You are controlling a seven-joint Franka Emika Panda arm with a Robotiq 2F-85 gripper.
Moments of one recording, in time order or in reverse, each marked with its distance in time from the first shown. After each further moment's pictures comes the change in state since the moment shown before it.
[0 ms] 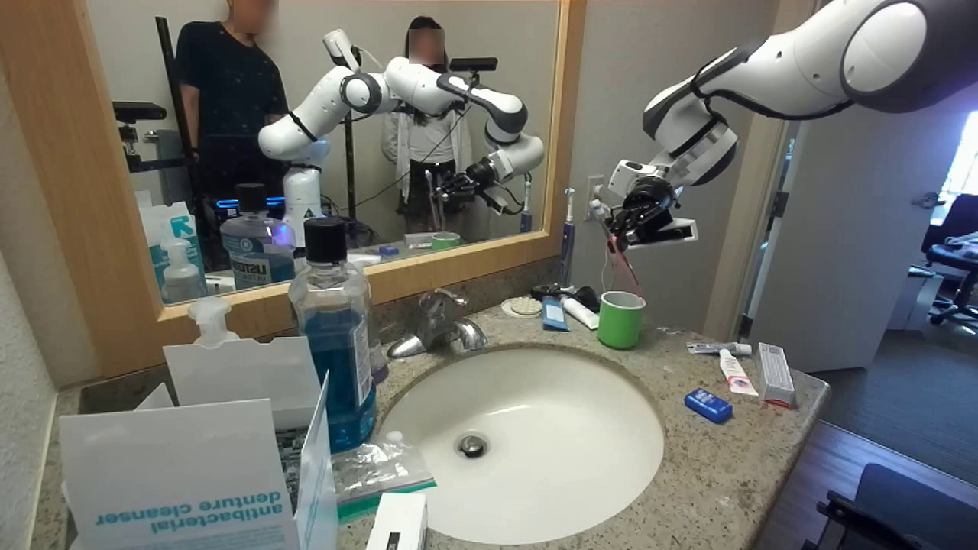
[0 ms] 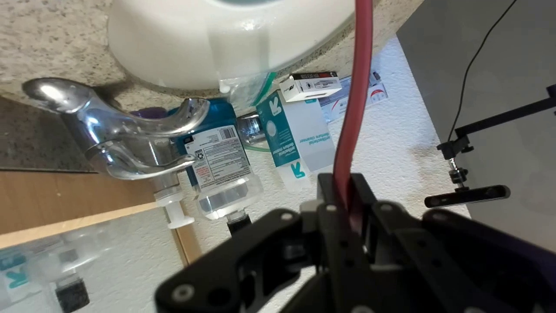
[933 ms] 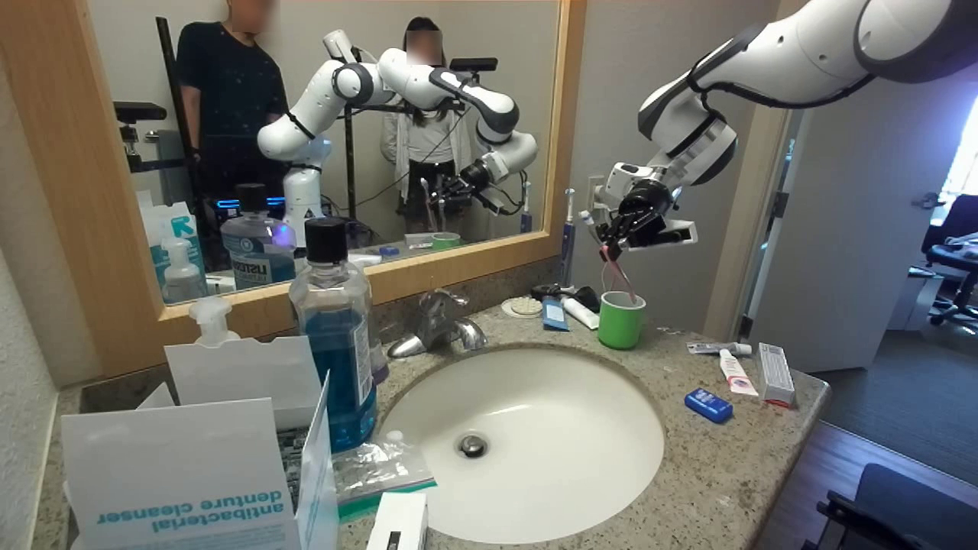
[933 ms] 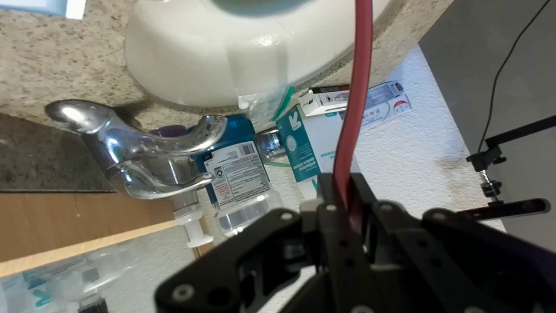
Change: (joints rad) arm 0.056 -0.083 -0.032 -0.146 -0.004 0.121 0.000
